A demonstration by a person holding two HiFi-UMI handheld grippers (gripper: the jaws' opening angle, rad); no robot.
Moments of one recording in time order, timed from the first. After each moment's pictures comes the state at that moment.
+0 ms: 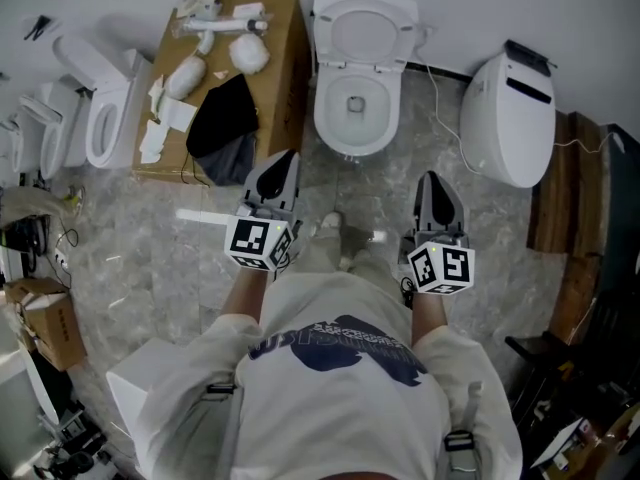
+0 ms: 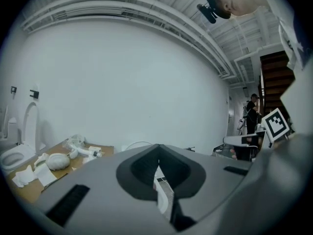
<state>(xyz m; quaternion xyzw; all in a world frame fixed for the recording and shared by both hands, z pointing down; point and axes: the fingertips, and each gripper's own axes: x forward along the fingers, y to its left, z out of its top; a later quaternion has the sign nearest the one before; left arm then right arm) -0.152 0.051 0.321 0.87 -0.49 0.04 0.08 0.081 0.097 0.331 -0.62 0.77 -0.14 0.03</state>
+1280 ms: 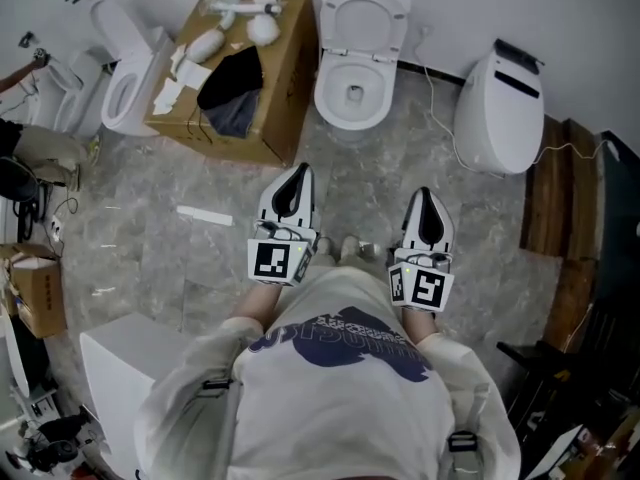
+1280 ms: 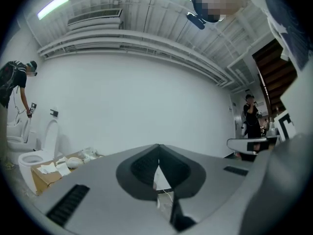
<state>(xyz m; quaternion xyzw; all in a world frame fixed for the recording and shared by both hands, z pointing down) -0.096 0.289 0.280 0.83 -0.55 -0.03 0.01 0.105 0.321 0.288 -0.64 0.77 -0.01 0.03</state>
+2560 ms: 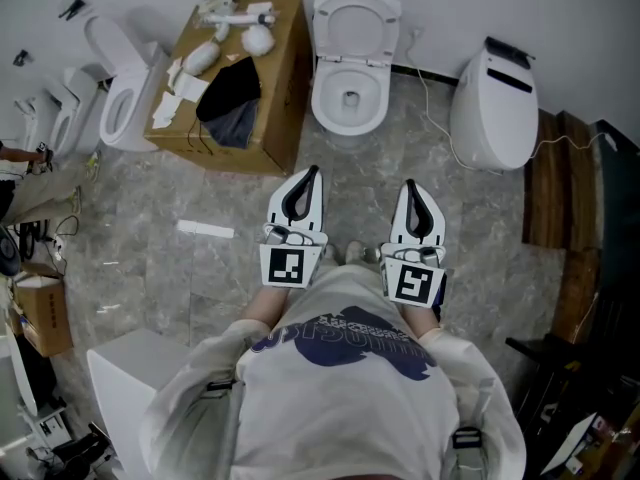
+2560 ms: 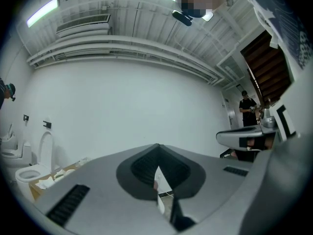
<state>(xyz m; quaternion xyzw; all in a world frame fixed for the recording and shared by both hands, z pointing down) -0.084 0.290 0.262 0.85 -0.53 -0.03 -0.04 0.065 0.314 0.263 -0.63 0.77 0.07 -0.01</state>
